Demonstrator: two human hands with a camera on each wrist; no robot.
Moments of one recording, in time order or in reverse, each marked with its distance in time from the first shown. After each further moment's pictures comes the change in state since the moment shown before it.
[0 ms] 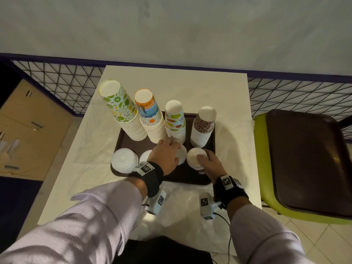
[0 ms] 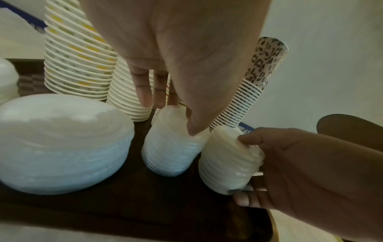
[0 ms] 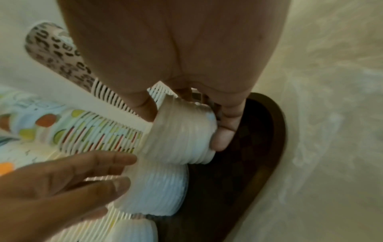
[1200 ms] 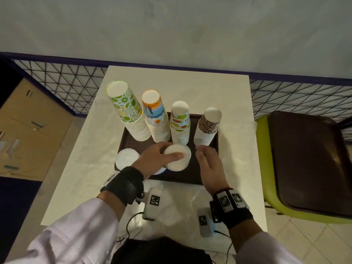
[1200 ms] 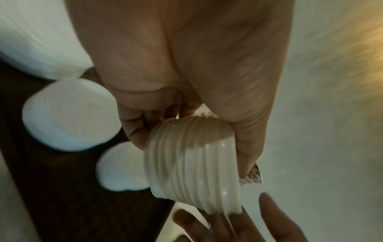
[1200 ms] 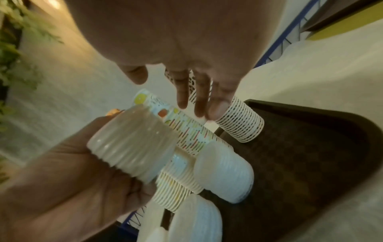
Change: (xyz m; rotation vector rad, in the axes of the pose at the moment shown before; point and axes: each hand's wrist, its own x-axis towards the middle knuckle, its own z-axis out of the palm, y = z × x) left_hand -0.047 -0.024 -0.035 -1.098 -0.065 -0.186; right_hand -0.069 -0.043 0.023 -0.030 0.207 -0.439
